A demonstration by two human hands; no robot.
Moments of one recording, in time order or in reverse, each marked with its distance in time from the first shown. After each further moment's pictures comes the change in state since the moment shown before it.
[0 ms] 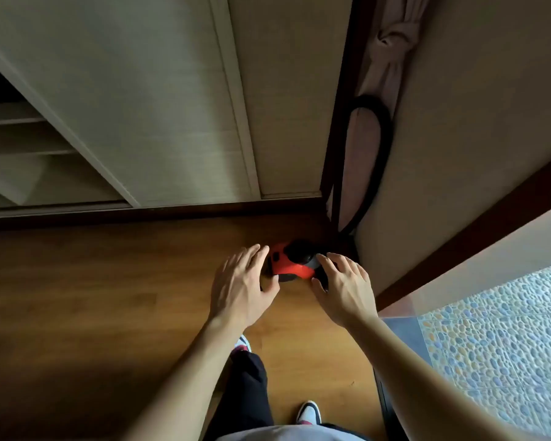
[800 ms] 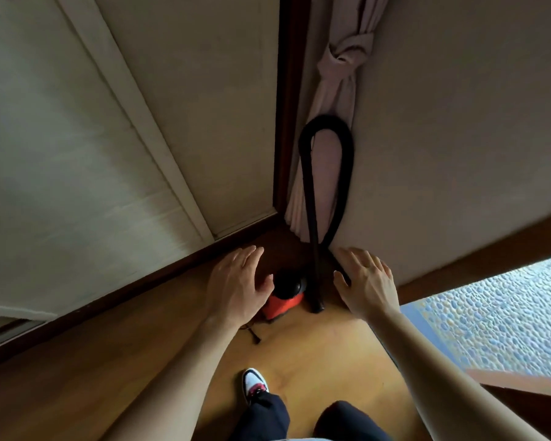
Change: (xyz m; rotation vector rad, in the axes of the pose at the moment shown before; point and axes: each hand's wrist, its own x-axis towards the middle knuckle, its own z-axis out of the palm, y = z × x) left_hand 0.317 -0.127 0.020 -0.084 -0.161 0.426; right_hand 0.214 -0.035 0.006 -0.041 0.098 0.565
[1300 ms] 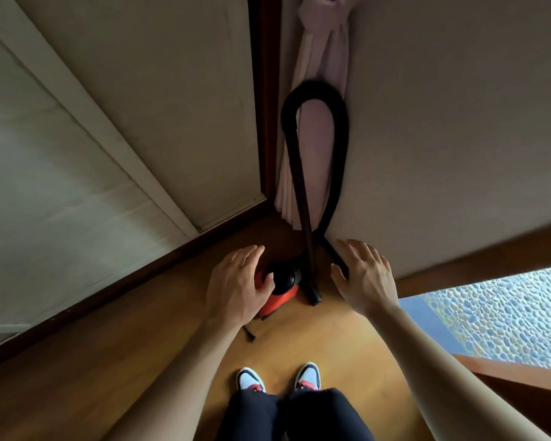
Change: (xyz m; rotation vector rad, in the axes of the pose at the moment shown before) left_hand 0.056 0.000 0.094 -0.053 0.001 0.054; right_hand 0.058 0.049 0.070 0.016 -0.008 0.012
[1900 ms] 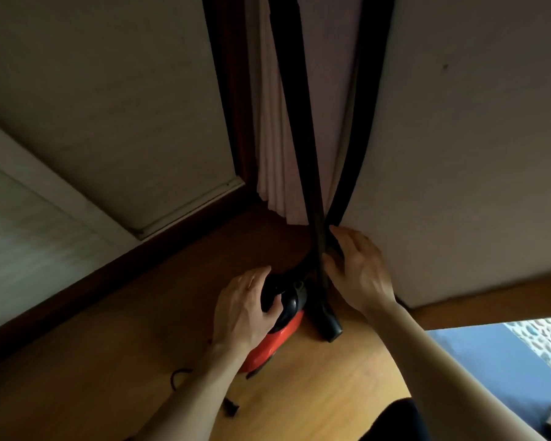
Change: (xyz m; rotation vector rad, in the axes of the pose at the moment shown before) left_hand 0.083 -0.133 0.405 -0.045 -0.014 0.050; right_hand 0.147 0.117 0.363 0.126 0.139 0.003
